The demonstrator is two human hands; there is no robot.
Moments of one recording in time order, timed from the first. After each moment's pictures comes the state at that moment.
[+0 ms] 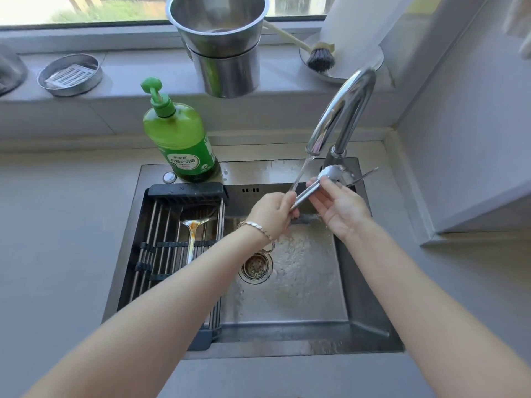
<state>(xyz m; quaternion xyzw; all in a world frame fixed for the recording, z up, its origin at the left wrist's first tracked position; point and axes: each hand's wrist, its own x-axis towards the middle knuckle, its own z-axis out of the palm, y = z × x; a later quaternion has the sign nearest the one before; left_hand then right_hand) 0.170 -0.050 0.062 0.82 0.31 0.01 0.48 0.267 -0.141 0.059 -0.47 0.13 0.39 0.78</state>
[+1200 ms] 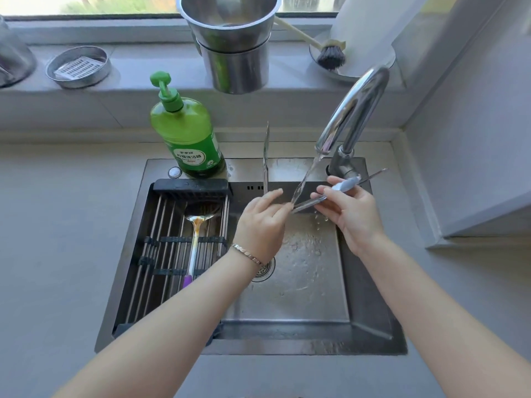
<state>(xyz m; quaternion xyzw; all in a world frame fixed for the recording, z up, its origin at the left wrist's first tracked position) 0.135 -0.048 0.031 0.96 0.10 0.25 0.09 0.259 -0.156 0.058 -0.60 0.00 0.35 0.72</state>
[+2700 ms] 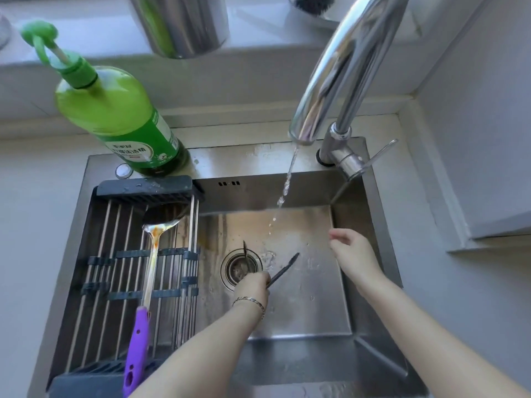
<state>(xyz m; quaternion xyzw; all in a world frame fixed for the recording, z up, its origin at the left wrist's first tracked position) 0.140 -0.083 -0.175 0.83 0.38 -0.28 0.29 0.290 -0.198 -0.080 -0.85 -0.03 0.35 0.40</state>
